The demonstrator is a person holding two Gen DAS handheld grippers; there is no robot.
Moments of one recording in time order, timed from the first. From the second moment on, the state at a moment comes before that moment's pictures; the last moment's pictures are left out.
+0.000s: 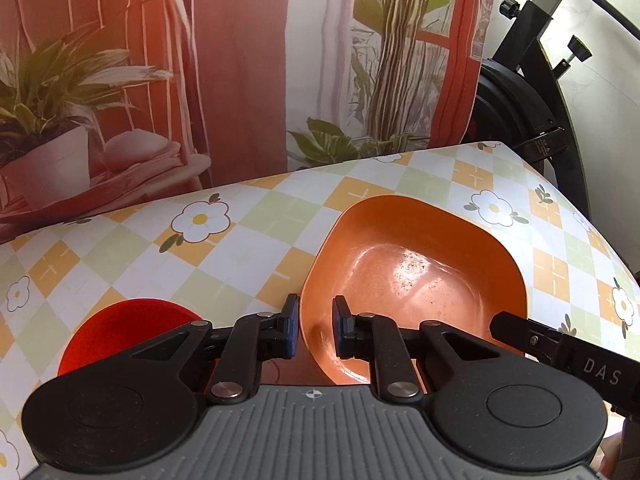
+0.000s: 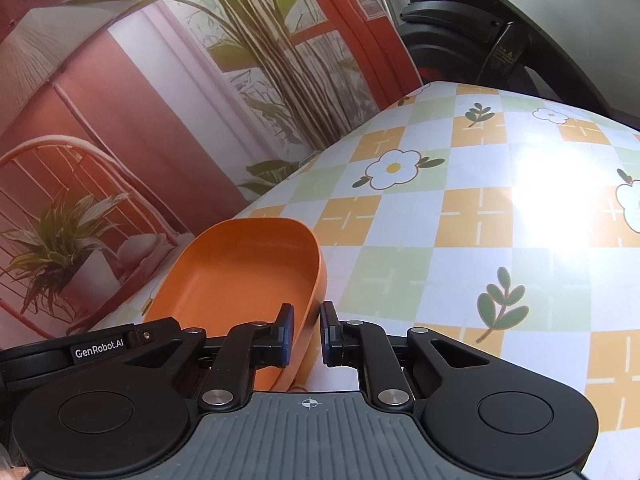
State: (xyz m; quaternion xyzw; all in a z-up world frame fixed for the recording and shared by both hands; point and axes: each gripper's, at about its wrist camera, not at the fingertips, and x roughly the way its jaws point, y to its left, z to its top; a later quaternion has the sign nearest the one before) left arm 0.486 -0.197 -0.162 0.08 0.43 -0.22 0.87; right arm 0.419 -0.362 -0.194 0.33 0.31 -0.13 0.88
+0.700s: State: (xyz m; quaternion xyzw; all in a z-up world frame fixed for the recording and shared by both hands) left arm 0.396 -0.142 -0.099 0.06 0.40 -0.21 0.89; right arm 0.352 -0.320 -0.117 0.31 0.27 -0.10 0.91
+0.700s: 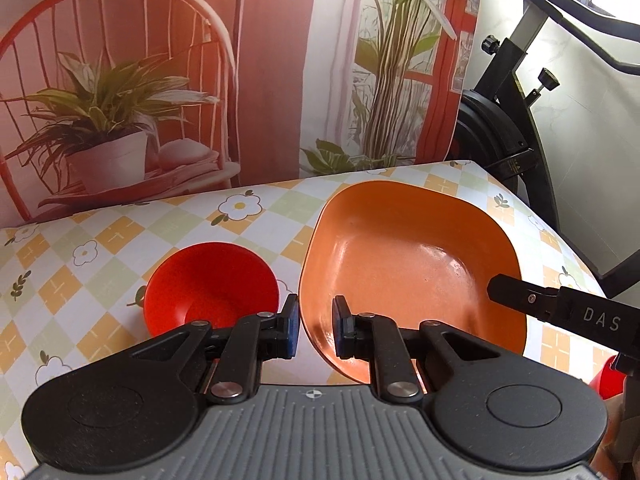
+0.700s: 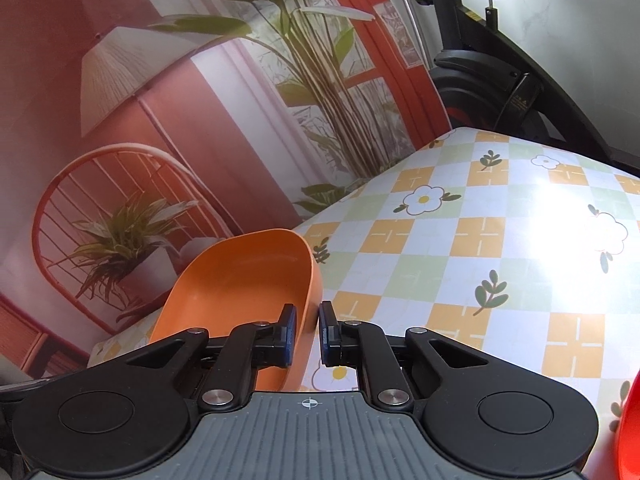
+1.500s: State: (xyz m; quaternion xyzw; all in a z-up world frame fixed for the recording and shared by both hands) left arm 0.310 -0.032 -0.074 0.01 0.39 -0.20 0.90; right arm 0.291 -0.241 -0.095 0.28 0.32 0.00 0.91
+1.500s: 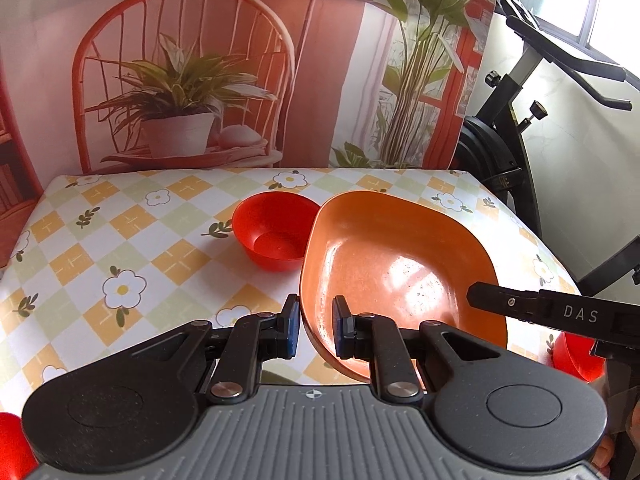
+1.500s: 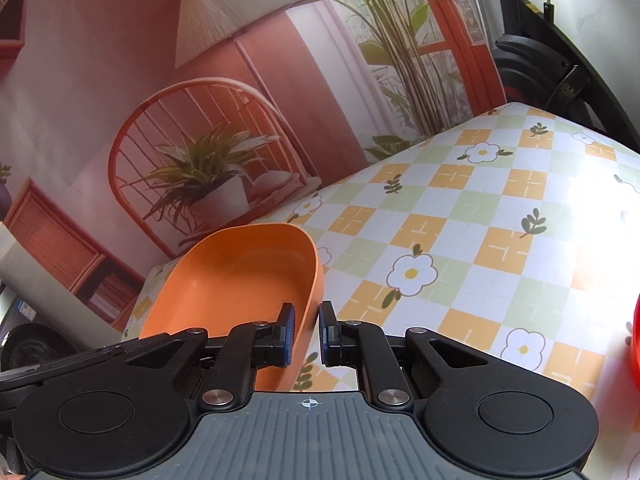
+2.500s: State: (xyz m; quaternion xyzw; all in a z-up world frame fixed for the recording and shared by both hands) left arm 0.267 0.078 -0.118 -0.03 0.42 -0.16 0.89; right arm 0.274 -0.141 -0.133 0.22 0.43 0.10 0.87
